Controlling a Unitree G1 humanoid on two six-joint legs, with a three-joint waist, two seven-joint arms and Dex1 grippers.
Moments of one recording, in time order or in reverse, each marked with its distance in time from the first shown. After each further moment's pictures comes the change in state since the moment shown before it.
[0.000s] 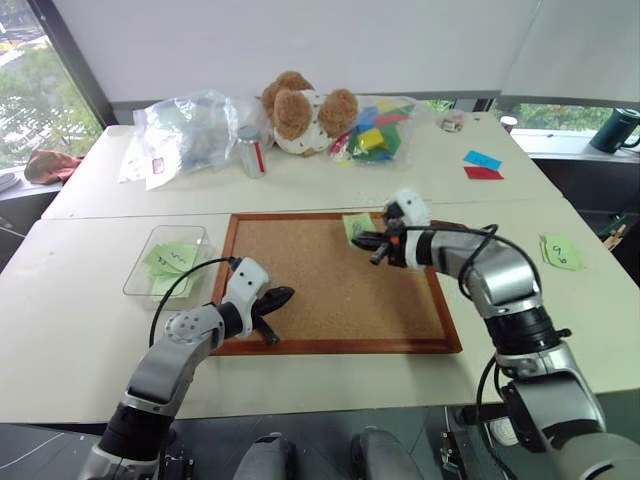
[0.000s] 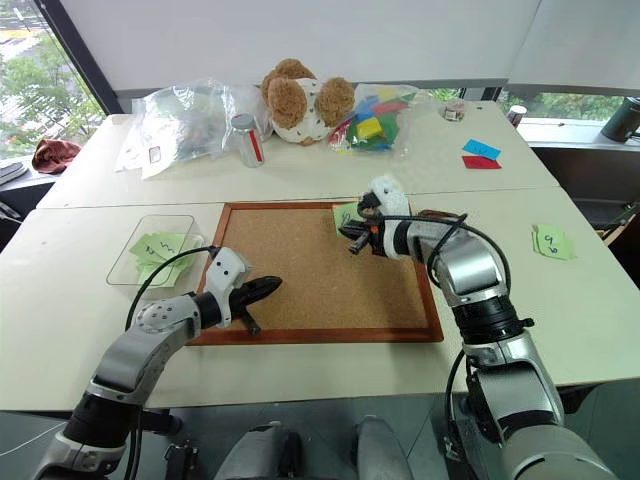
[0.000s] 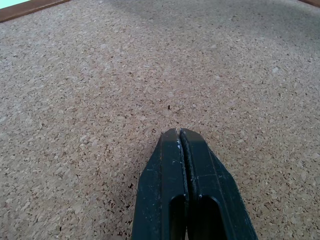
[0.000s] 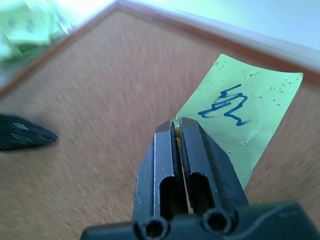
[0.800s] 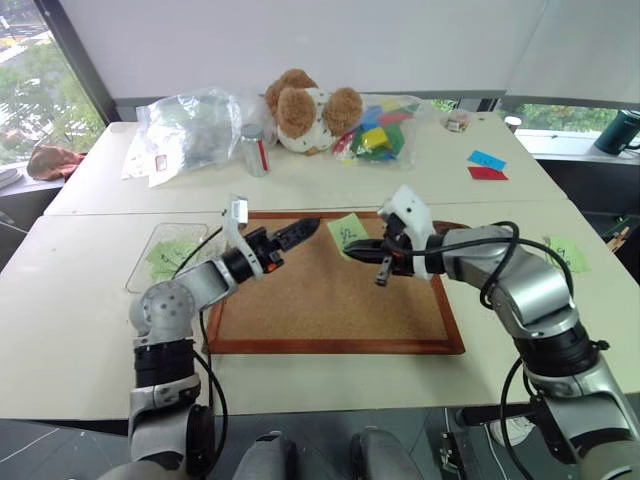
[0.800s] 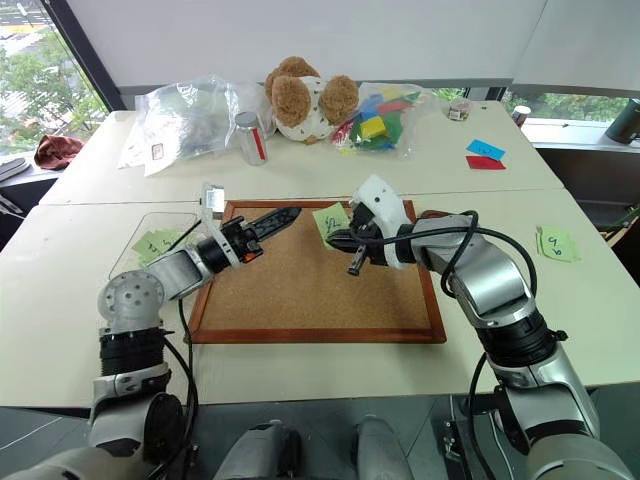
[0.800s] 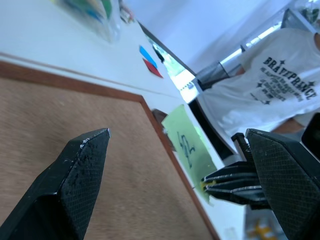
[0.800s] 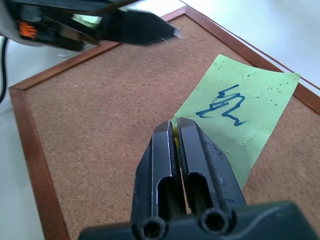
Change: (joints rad) left arm -0.381 -0.309 0.464 0.196 -0.697 0.609 0.279; right arm 0.056 -0.117 0.081 -0.302 0.059 0.044 0.071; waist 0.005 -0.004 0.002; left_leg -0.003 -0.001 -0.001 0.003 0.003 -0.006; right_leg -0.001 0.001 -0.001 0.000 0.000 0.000
